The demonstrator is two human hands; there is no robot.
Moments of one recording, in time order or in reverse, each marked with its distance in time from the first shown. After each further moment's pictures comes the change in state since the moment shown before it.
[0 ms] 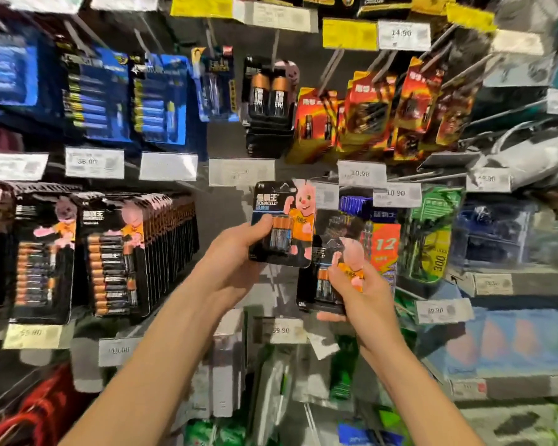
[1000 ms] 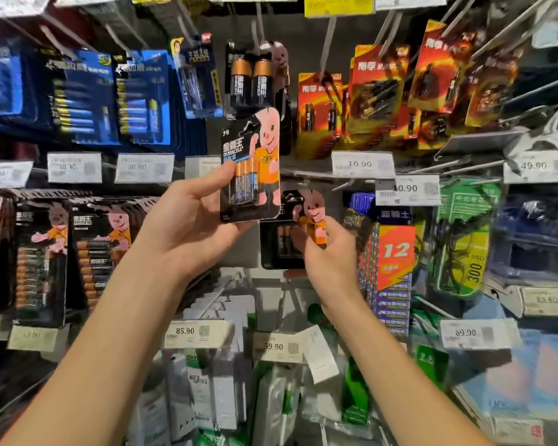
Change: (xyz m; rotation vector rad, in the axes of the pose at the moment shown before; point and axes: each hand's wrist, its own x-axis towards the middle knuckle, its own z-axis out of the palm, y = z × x) left_hand 0.007 0.038 0.028 -0.285 -0.089 0.100; right_hand 0.092 0.008 0.041 -0.038 -0.127 -0.261
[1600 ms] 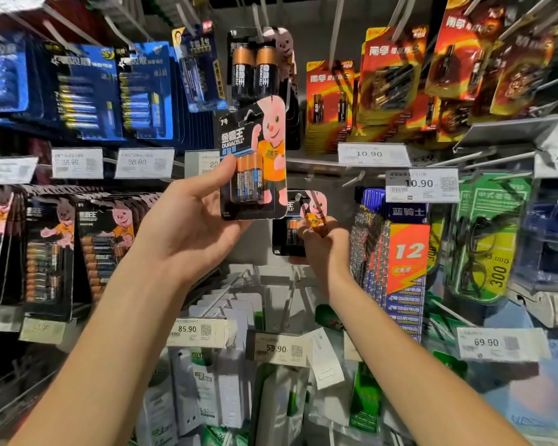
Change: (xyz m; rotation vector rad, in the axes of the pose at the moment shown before) left_hand 0.000 -0.008 0.004 0.074 0.051 0.068; right_hand 0.042 0.027 0.015 0.119 0.060 0.285
